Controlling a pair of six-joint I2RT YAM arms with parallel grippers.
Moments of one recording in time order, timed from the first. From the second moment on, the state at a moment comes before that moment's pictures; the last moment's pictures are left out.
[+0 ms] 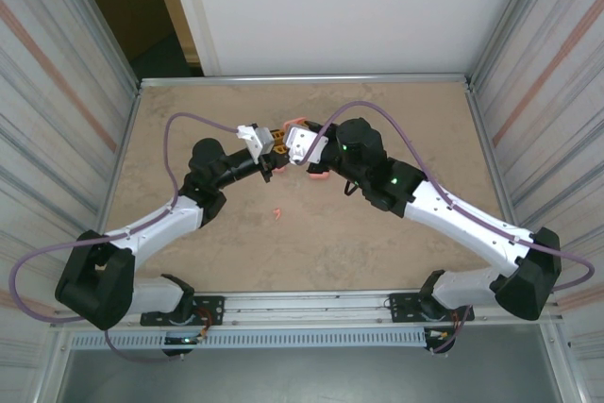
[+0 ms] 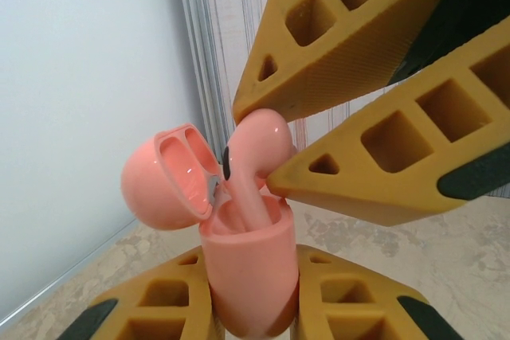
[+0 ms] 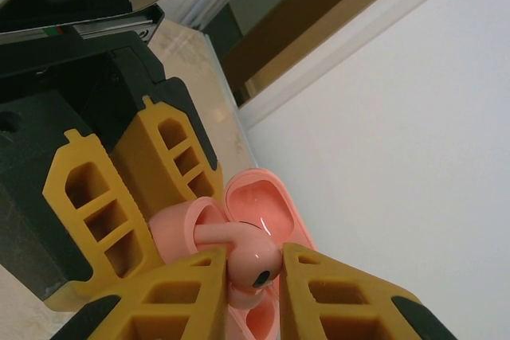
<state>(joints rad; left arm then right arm) -0.51 1.29 0.69 0.70 0.59 0.09 0.88 1.28 1.17 -0.14 0.15 -0.77</state>
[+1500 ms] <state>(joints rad) -0.50 1.29 0.69 0.72 0.56 0.09 0.88 1.31 1.18 -0.07 0.17 -0.72</state>
